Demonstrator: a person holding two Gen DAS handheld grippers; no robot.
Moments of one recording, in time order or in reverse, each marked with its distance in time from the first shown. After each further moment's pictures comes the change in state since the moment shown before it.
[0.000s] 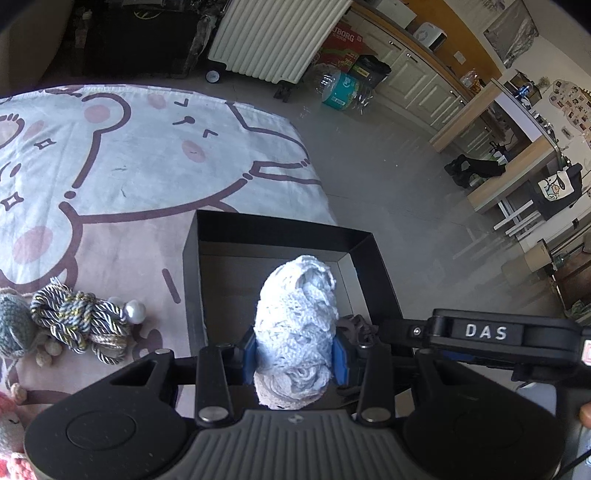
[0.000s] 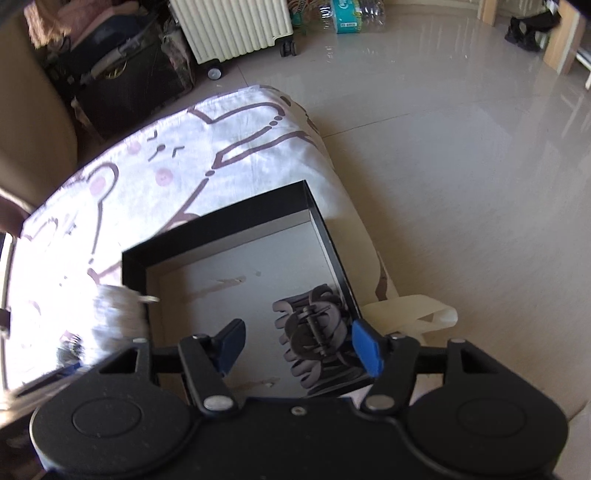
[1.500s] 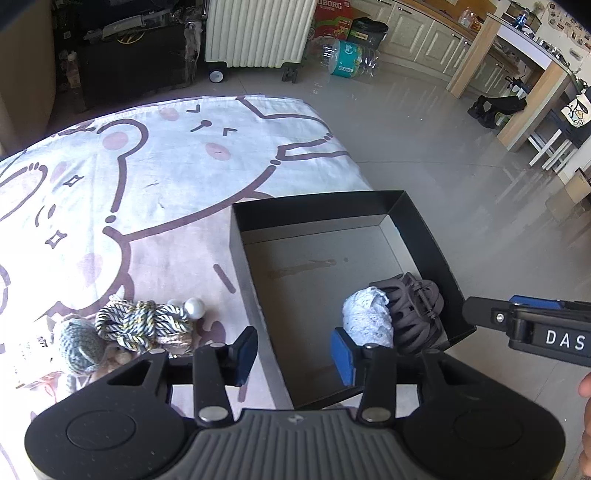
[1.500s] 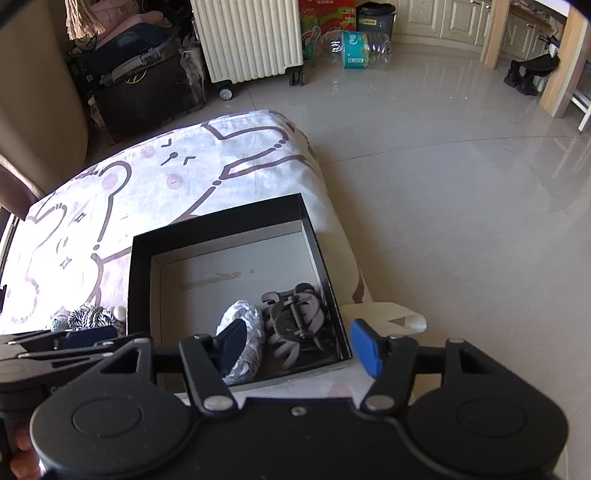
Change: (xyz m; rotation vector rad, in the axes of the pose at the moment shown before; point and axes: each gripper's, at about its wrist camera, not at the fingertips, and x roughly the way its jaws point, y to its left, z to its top) left arm -0.016 -0.003 -0.002 0.207 0.068 0.204; right arm -0.041 0.001 -0.032 -0.109 -0.114 -0.062
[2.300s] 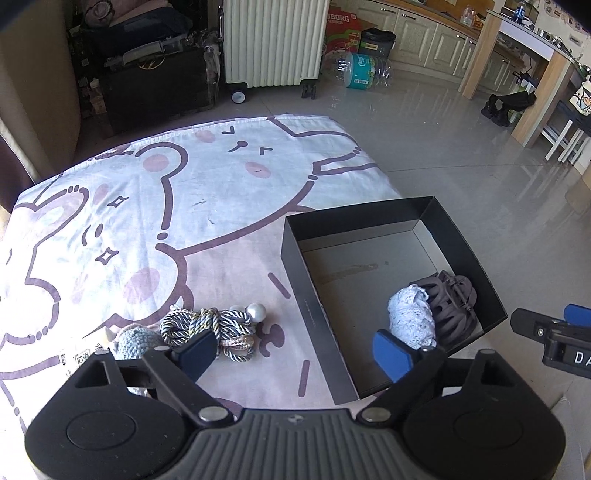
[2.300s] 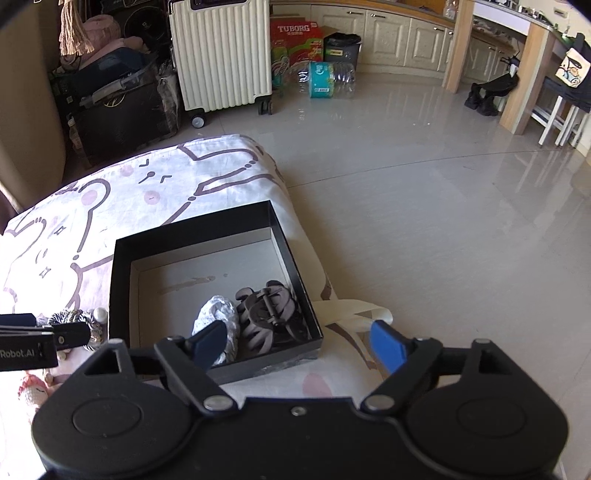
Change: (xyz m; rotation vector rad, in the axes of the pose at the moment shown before) left arm -0.027 0.020 -0.010 0.060 -0.056 0.100; right arm -0.020 0.004 -0.037 0.023 -0.120 -0.115
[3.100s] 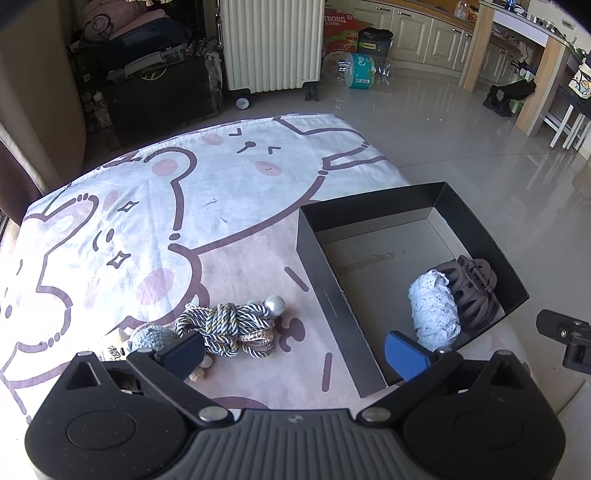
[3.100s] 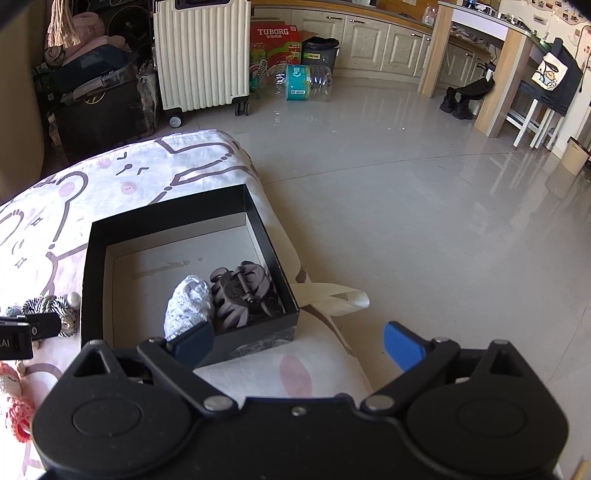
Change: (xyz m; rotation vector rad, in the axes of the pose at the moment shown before) left arm 0.006 0.004 -0.014 0.048 -0.021 0.044; right arm 0.001 0.000 -0.028 0.009 -0.025 -0.090
